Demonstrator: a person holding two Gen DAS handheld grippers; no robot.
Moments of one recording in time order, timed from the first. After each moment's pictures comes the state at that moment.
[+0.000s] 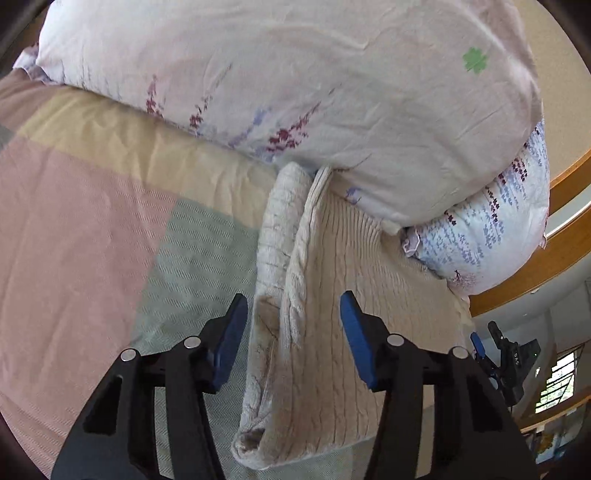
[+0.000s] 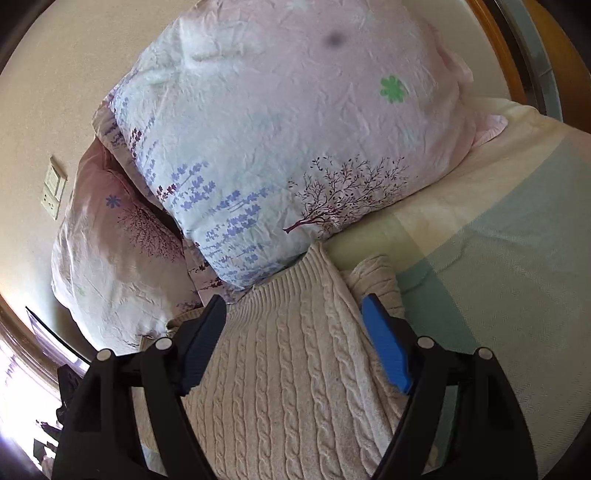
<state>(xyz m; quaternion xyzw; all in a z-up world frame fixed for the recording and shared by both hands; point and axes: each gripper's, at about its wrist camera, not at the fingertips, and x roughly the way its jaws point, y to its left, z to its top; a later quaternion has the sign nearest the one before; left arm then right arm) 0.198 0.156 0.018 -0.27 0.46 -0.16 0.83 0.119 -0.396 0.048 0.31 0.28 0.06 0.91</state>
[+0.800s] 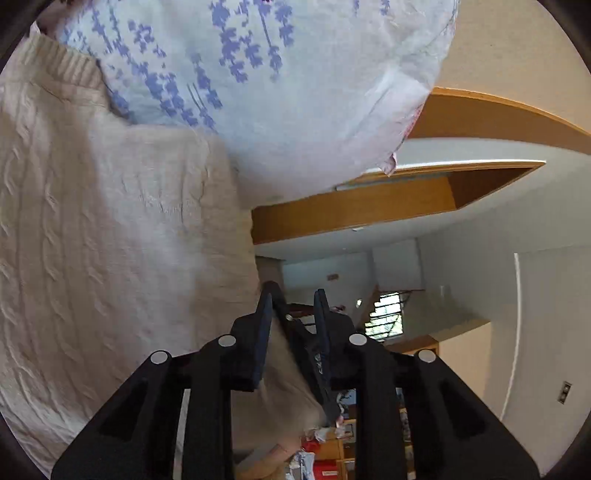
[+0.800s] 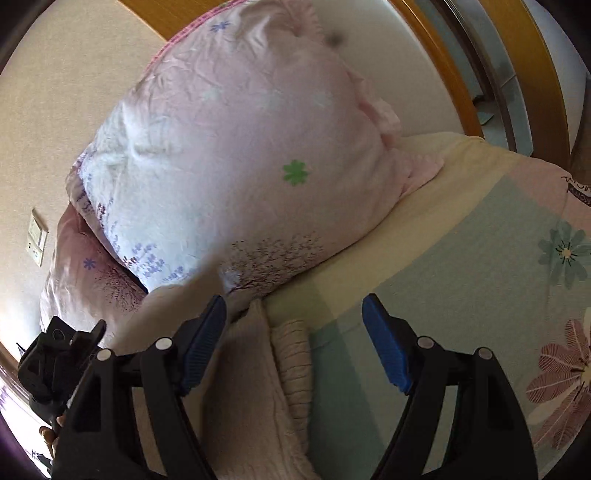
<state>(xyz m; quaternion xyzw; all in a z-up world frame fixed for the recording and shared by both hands) 0.227 -0.182 0.057 -0.42 0.46 -0.50 0.60 0.105 -0.494 0.053 0.36 0.26 -0.01 0.90</state>
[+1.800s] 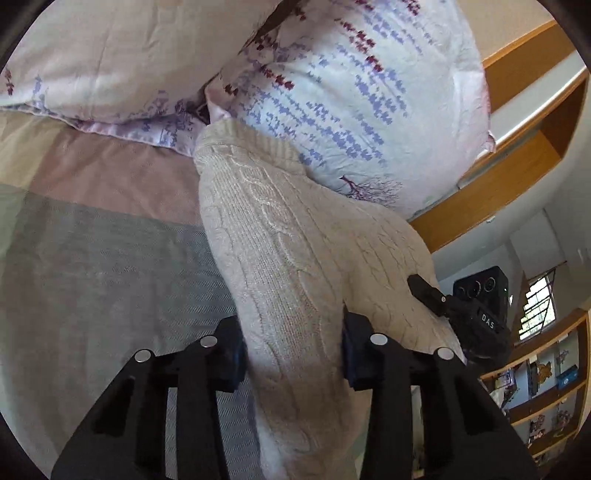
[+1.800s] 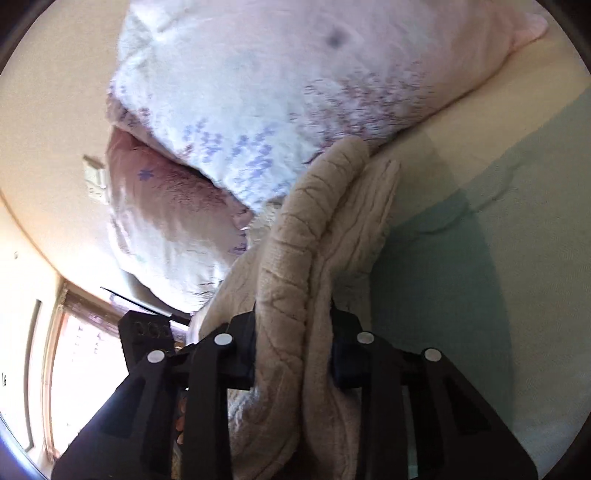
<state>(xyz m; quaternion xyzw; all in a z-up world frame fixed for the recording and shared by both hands) 0.173 -0.064 0.034 -0.21 0.45 -0.32 0.81 0.154 -0.392 0.020 0.39 0.37 0.28 0.80</state>
